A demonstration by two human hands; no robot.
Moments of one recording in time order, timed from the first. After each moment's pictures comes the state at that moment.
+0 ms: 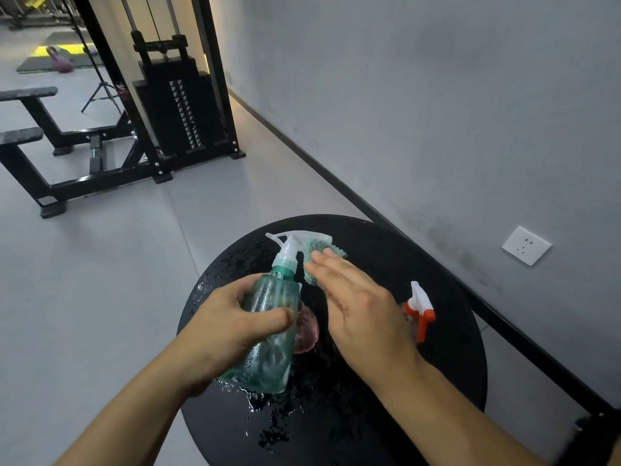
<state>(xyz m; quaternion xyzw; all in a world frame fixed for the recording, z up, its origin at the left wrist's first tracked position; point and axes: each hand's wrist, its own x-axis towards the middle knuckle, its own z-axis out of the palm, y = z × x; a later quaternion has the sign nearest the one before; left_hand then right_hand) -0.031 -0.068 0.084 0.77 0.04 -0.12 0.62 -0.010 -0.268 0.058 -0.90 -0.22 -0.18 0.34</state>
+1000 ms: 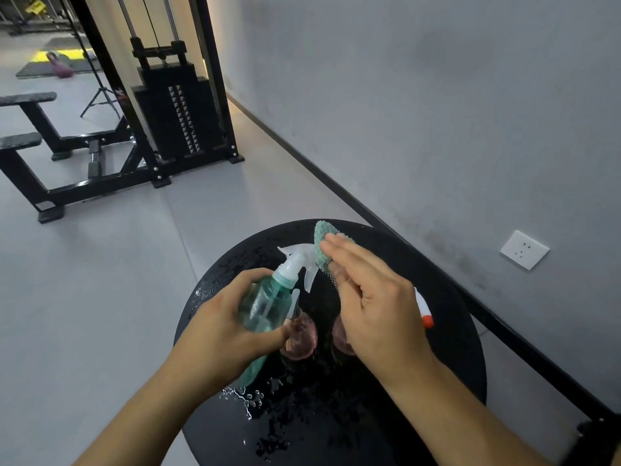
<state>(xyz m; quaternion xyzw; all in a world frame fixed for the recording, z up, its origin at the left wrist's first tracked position) -0.032 -0.068 0.071 0.91 0.00 0.02 0.42 -0.006 -0.277 0.079 -0.84 -0.19 -0.25 0.45</state>
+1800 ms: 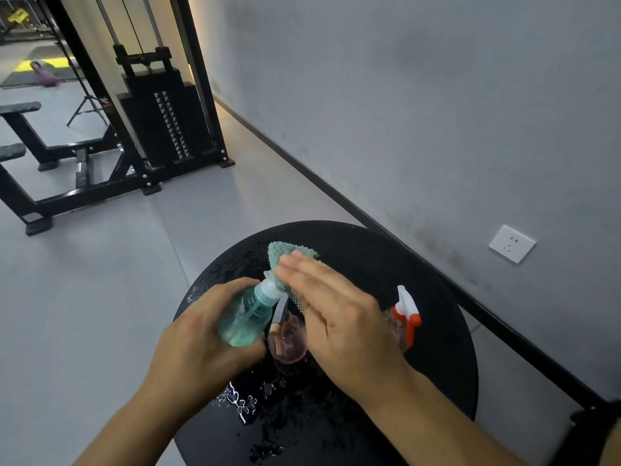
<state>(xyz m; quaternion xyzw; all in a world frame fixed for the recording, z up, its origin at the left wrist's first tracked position) -0.034 -0.064 0.056 0.94 -0.05 0.10 0.33 -0.016 -0.269 0.077 -0.84 -0.28 -0.23 0.40</state>
